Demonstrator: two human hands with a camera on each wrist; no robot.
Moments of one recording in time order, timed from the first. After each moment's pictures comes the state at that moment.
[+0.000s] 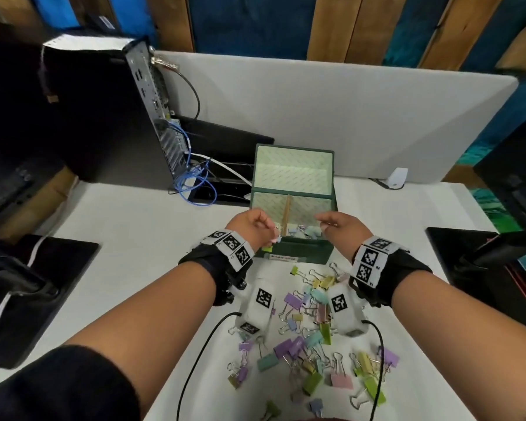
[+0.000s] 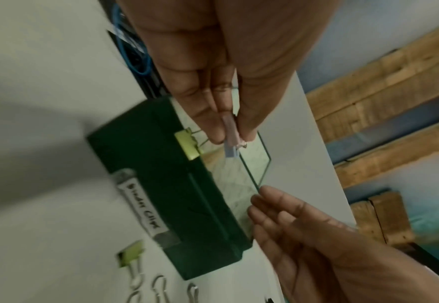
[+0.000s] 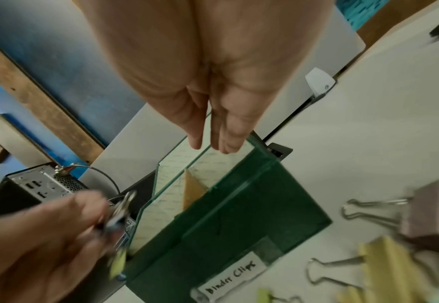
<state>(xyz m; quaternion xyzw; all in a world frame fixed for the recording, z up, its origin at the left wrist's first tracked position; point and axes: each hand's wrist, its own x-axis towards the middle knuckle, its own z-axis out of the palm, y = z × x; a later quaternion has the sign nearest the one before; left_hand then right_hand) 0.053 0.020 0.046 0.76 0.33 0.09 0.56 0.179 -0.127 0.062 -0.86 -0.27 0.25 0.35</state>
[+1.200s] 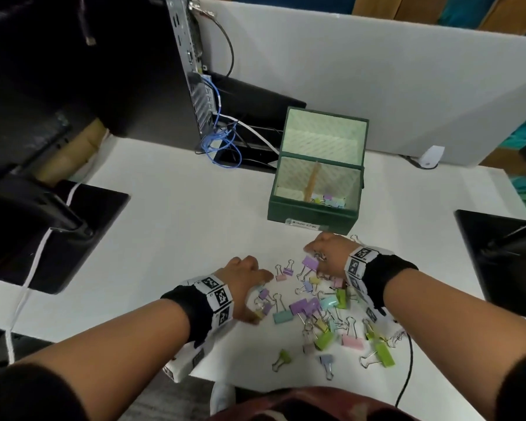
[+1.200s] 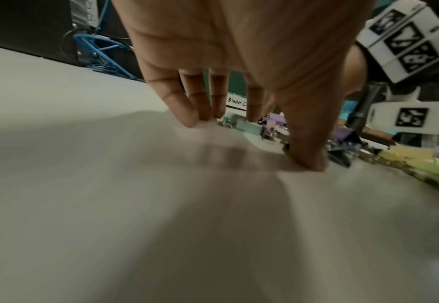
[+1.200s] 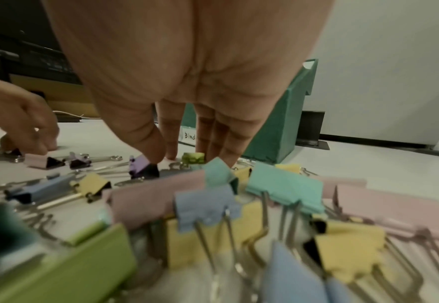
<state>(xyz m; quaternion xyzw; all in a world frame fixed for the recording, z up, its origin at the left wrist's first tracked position) -0.071 -0.022 -0.020 0.94 0.16 -0.24 0.19 0.137 -0.130 -0.007 -0.80 -0.53 0.27 -0.09</state>
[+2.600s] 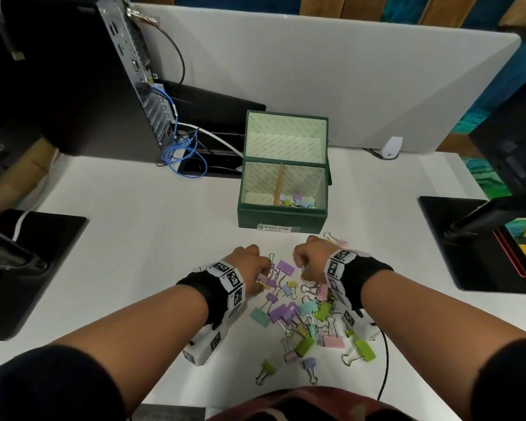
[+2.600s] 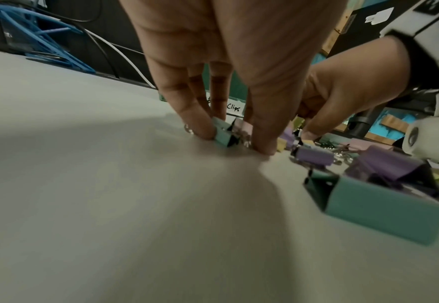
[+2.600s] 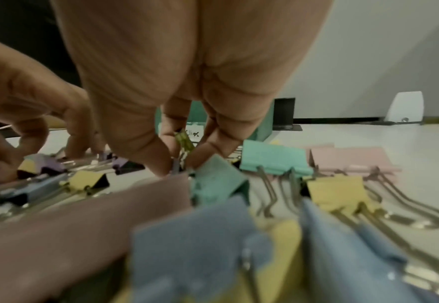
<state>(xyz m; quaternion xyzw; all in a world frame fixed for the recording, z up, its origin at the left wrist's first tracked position) 0.004 -0.023 -0.018 0.95 0.14 -0.22 0.19 0.140 -0.145 -0.008 -0.84 -0.45 0.29 -0.02</state>
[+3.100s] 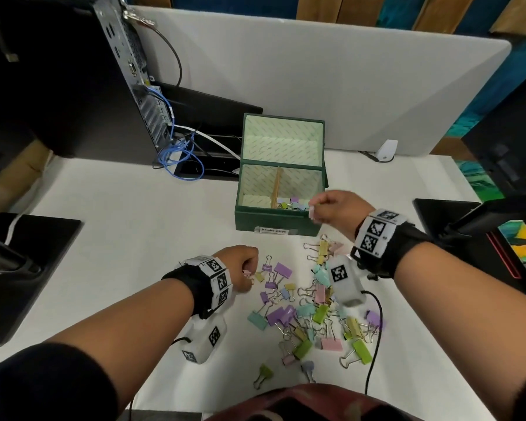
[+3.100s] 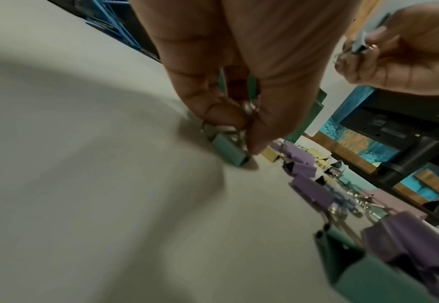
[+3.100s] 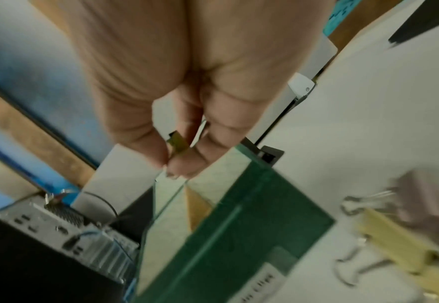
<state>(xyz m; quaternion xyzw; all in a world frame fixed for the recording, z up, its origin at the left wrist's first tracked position) 0.001 -0.001 -0.024 0.92 0.18 -0.15 0.32 0.184 -0.142 0.053 -0.81 -0.23 0.32 0.43</state>
